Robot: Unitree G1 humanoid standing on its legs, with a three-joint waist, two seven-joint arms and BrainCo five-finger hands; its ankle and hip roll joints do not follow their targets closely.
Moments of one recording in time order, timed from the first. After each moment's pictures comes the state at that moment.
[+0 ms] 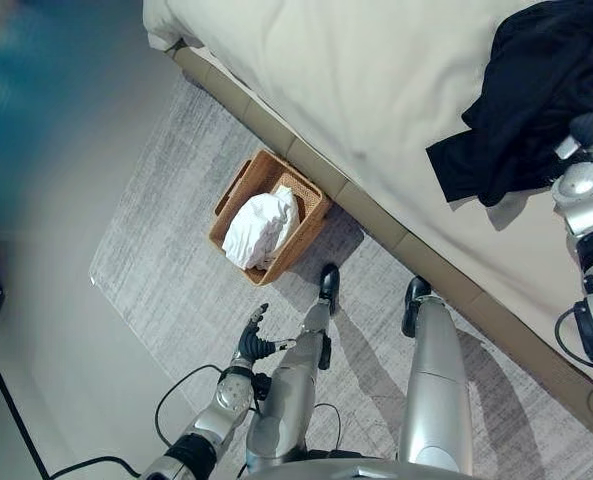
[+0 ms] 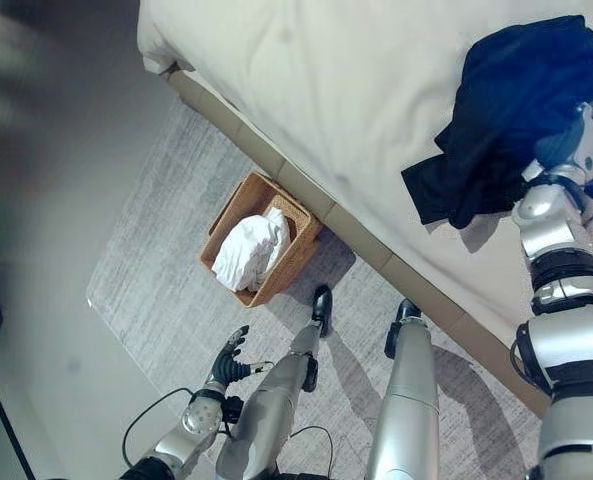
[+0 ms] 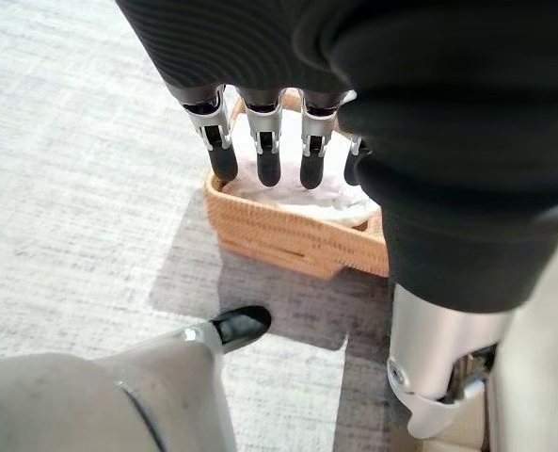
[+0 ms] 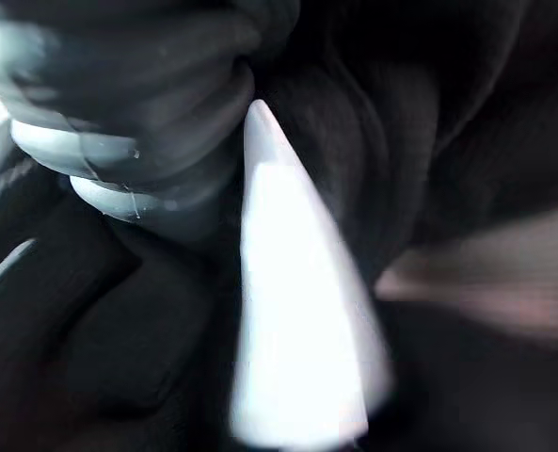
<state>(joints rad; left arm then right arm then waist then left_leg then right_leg) -0.09 0.22 -0.49 0.71 -0.09 -0.25 0.34 -1.05 -0.83 0.37 0.99 -0.04 -0.08 -0.60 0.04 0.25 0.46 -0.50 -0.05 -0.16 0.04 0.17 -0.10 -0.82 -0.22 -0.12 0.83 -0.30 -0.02</state>
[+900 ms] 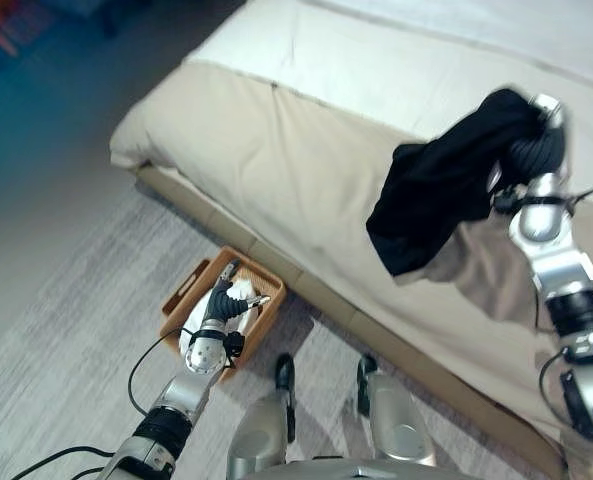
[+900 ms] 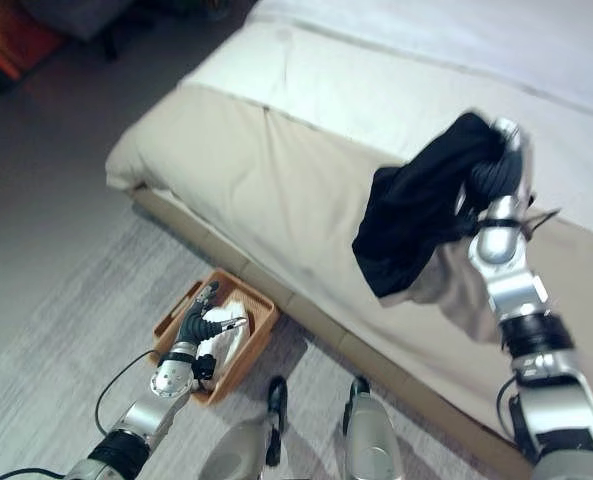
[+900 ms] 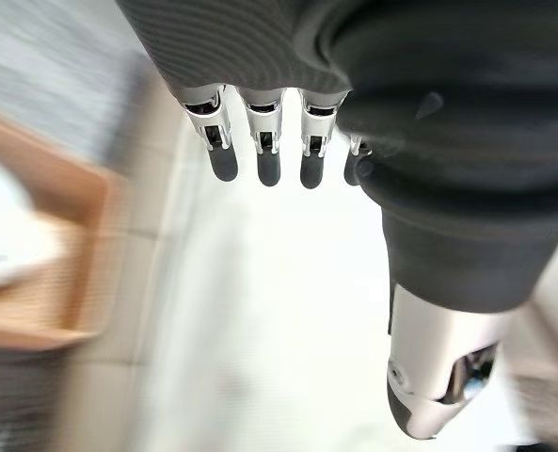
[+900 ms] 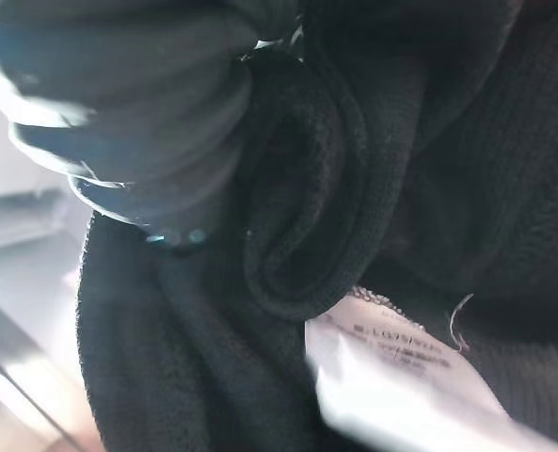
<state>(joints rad) -0.13 0.34 -0.32 0.37 -0.09 -0.22 0.24 -0.44 -0.64 0.11 0.35 -0.02 -0.15 -0.42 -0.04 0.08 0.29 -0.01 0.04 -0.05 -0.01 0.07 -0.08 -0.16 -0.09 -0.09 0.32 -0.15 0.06</state>
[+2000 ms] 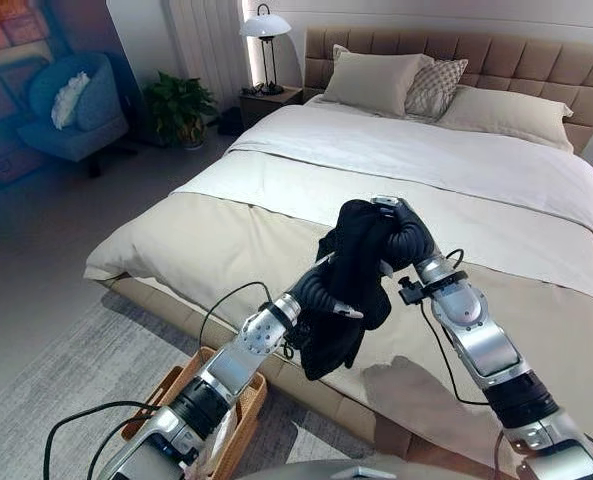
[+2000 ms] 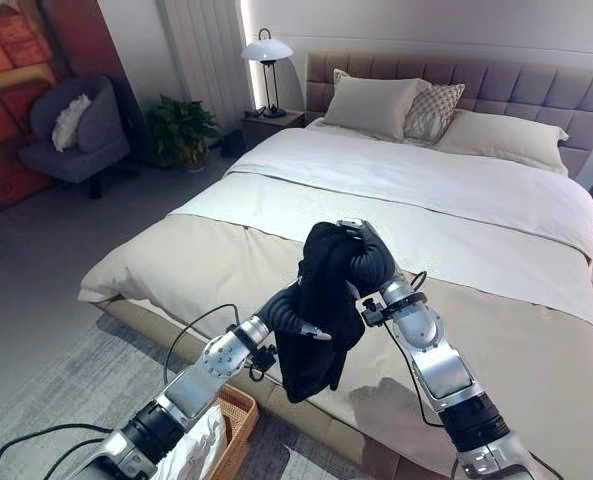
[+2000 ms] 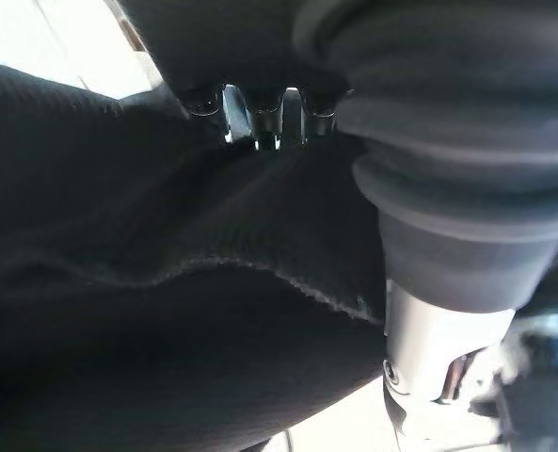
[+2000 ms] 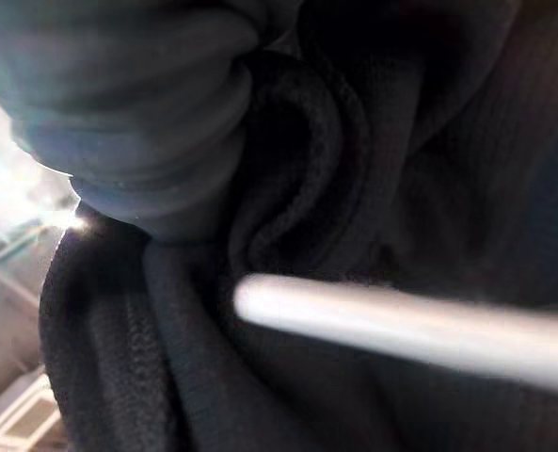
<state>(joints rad) -0.28 0.27 -0.60 0.19 0.03 -0.18 -0.08 -0.24 -0.48 0.28 -0.10 0.07 -0.14 -0.02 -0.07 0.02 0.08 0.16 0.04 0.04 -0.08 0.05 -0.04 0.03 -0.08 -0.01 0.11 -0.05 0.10</state>
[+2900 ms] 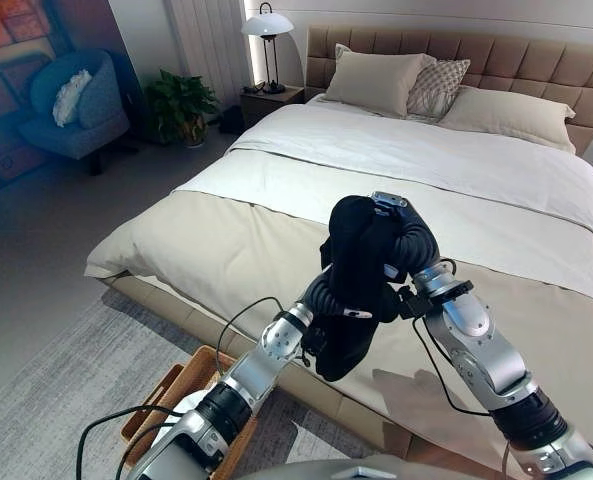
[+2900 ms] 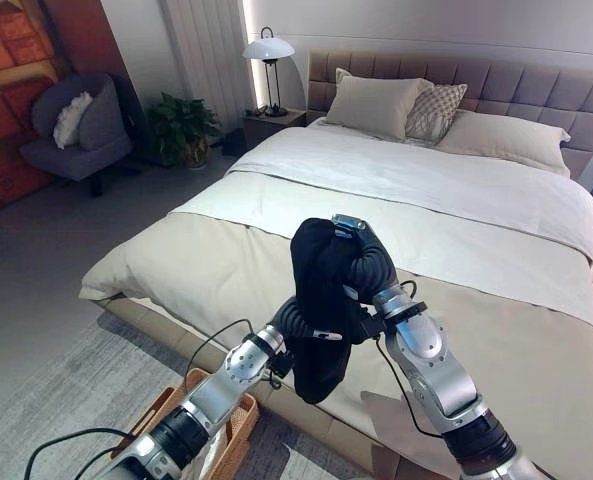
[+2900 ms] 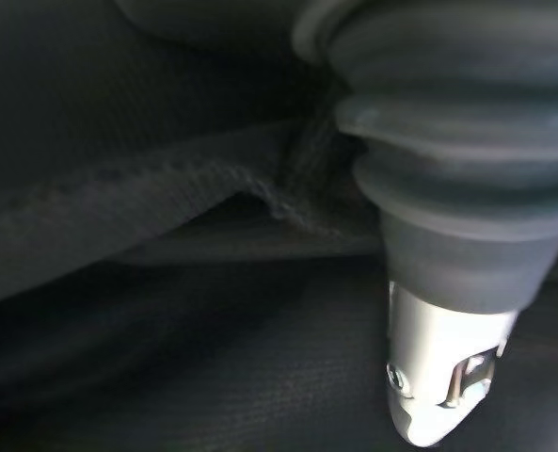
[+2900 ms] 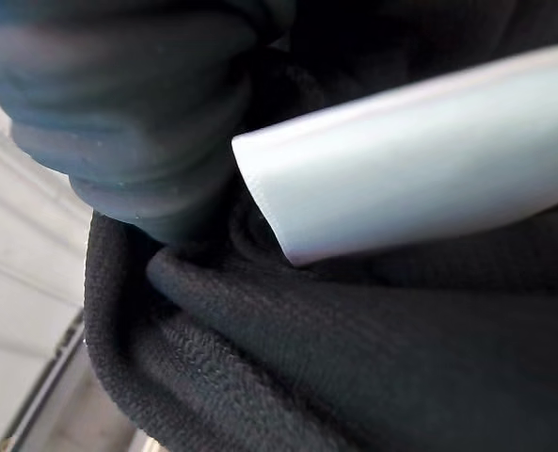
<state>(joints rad) -0.28 0.12 -0.60 0.34 -0.06 -0.12 0.04 -0.17 -0.49 0.32 -0.29 0.43 -0.14 -0.01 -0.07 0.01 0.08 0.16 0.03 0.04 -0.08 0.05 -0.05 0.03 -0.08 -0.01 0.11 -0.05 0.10</state>
